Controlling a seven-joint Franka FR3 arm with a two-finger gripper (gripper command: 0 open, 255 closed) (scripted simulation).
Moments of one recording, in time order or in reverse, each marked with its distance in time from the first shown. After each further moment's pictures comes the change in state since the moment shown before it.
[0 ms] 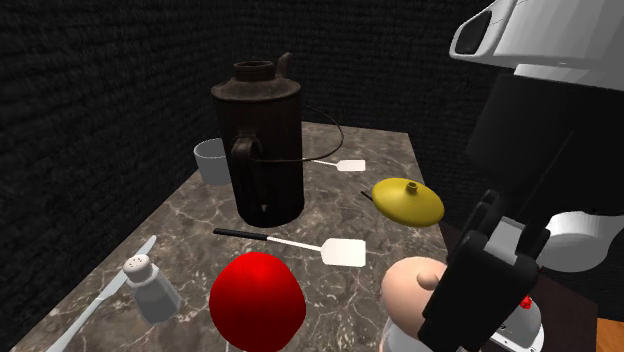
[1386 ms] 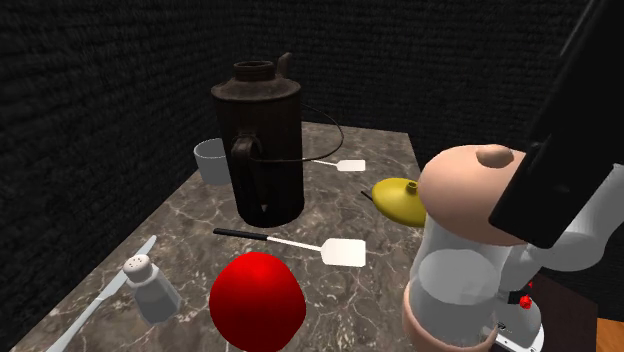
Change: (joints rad) arm -0.052 0.148 0.006 0.399 -0.077 -0.255 0.086
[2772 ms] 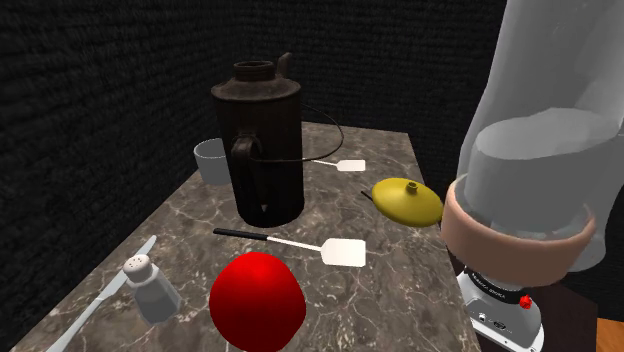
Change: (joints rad) arm 0.029 0.432 0.270 0.685 -0.324 -0.337 0.267
